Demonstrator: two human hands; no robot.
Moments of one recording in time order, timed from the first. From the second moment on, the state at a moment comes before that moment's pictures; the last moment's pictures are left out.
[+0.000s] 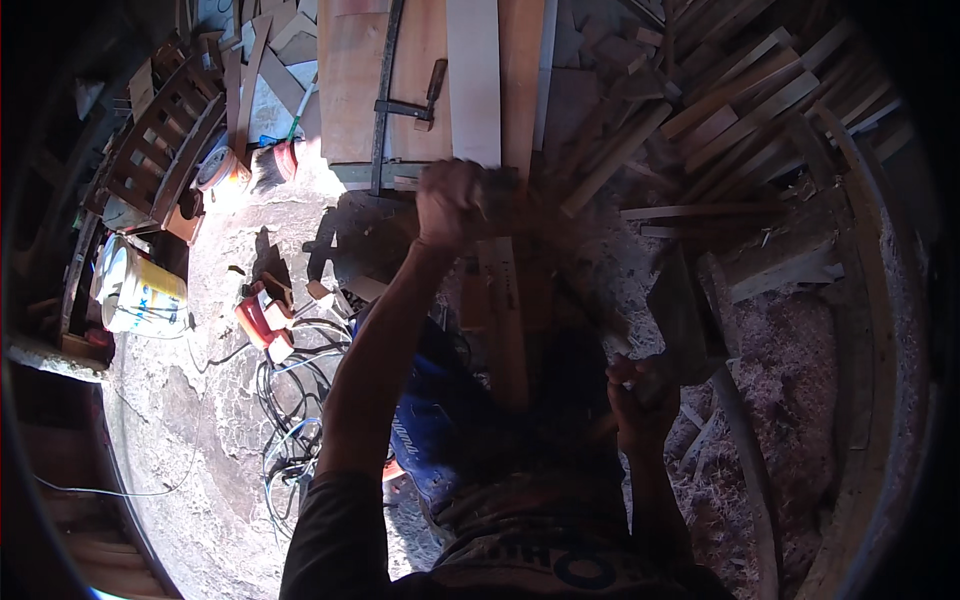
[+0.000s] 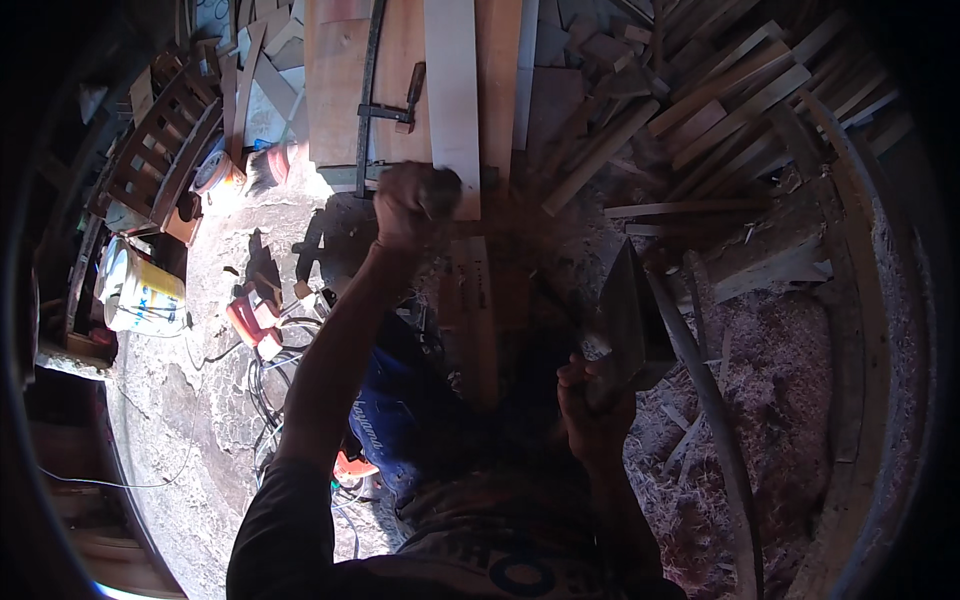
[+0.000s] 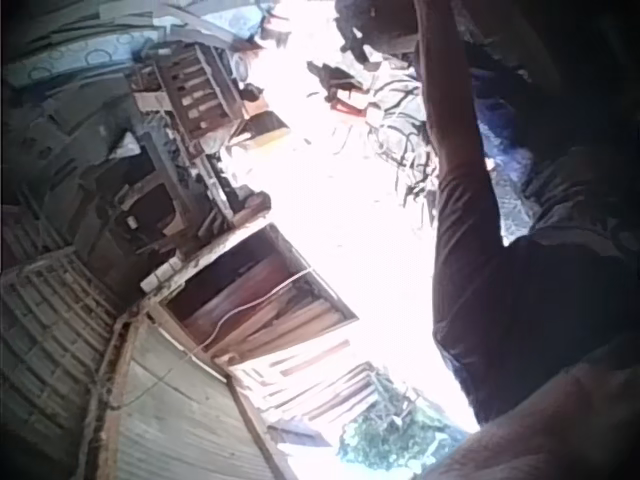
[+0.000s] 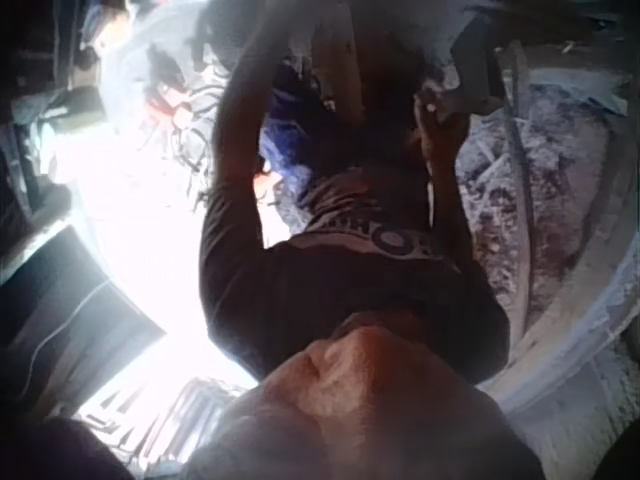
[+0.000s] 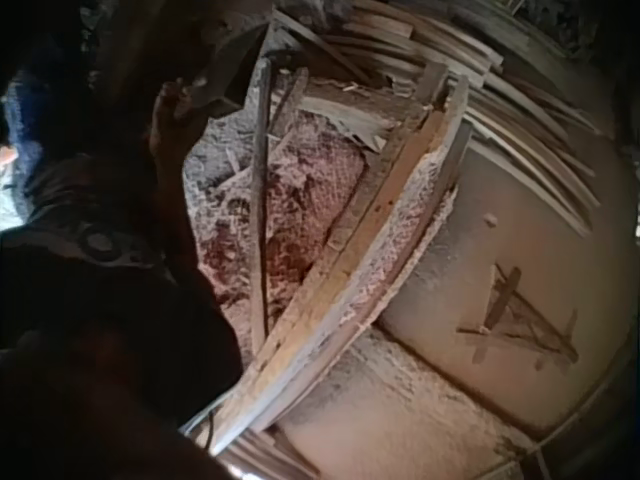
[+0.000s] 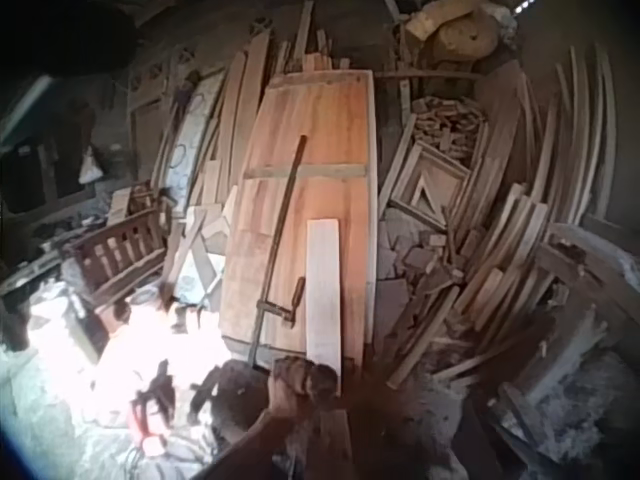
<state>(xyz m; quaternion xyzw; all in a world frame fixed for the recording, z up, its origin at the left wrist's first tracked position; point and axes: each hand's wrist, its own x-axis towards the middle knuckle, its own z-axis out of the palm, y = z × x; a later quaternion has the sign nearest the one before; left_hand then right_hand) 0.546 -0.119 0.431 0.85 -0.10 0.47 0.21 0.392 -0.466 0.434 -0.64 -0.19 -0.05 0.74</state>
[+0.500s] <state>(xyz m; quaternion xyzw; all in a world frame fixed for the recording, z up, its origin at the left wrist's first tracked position) 0.511 -0.210 0.426 0.63 0.03 0.22 0.74 0.392 -0.473 0.408 -0.63 0.01 0.16 0.76</state>
